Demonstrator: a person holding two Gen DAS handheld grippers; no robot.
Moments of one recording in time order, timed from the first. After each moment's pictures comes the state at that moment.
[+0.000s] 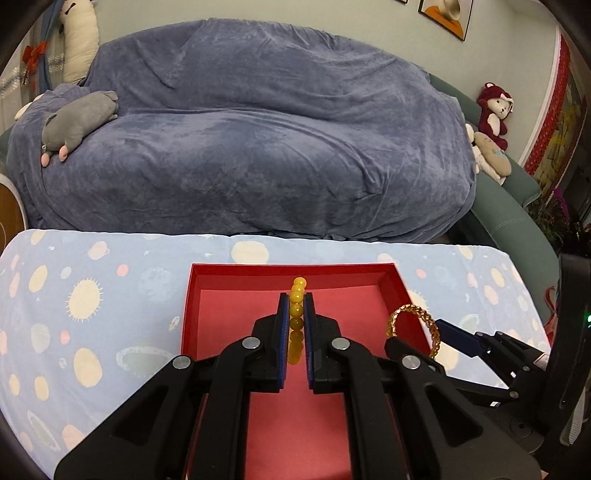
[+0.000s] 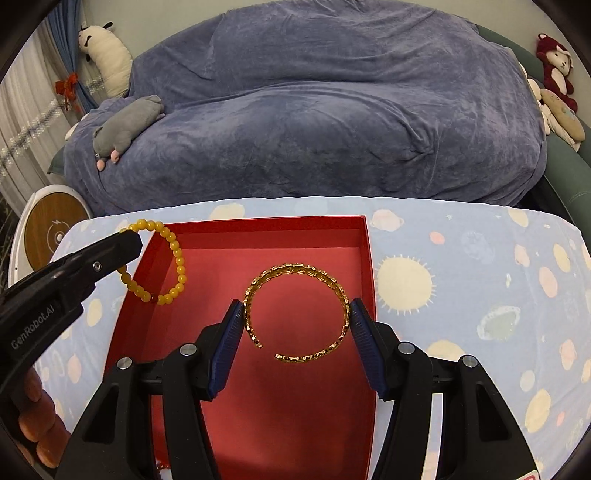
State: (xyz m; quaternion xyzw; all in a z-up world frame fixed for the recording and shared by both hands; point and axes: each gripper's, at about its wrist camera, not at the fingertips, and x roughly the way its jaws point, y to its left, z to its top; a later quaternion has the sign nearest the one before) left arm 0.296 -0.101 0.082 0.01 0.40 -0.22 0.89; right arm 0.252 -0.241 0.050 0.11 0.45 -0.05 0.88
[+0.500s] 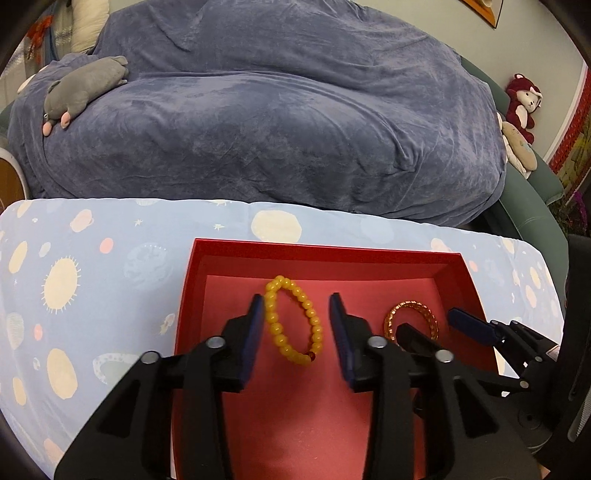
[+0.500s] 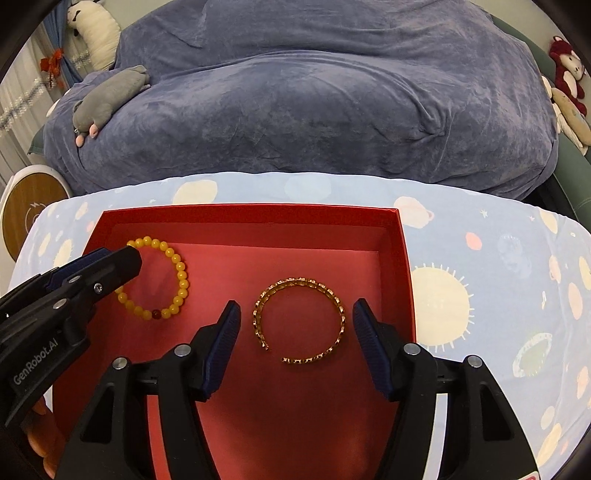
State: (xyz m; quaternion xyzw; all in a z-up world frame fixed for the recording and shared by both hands) left arm 0.337 -0.095 0.023 0.00 0.45 -0.18 0.87; right arm 0.301 -0.240 0.000 0.09 0.49 -0.06 0.86
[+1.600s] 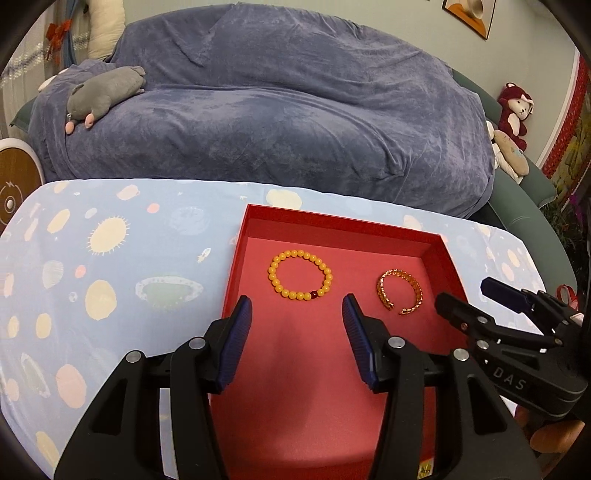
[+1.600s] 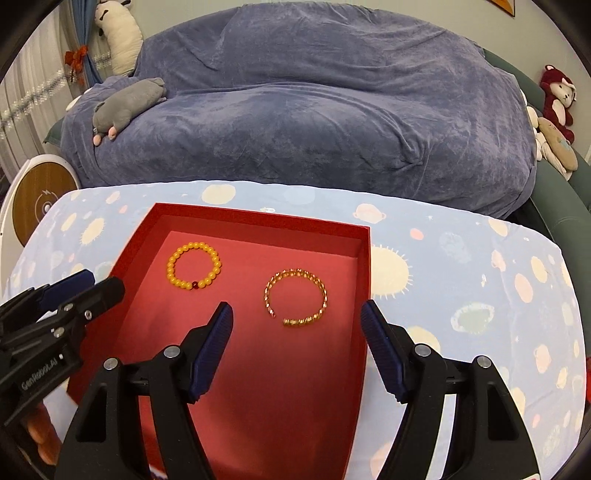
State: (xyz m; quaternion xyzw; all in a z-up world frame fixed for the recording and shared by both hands) left arm 0.241 -0.055 0.059 -0.01 0.42 -0.18 0.89; right arm 0.205 -0.233 0.055 0.05 0.45 -0.06 0.89
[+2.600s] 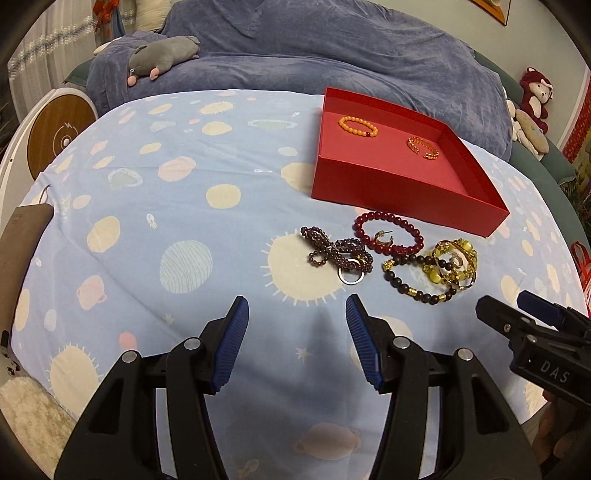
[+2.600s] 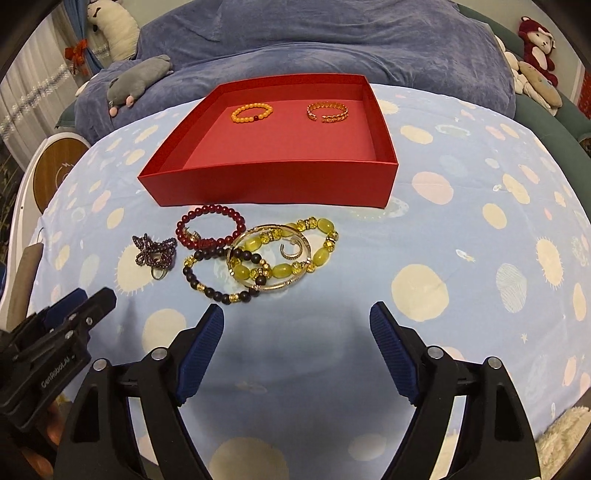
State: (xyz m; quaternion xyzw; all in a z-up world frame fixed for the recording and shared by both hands) left arm 0.046 0.048 0.007 0.00 0.46 -0.11 0.88; right arm 0.011 -0.148 0.007 0.11 0.49 -0.07 0.86
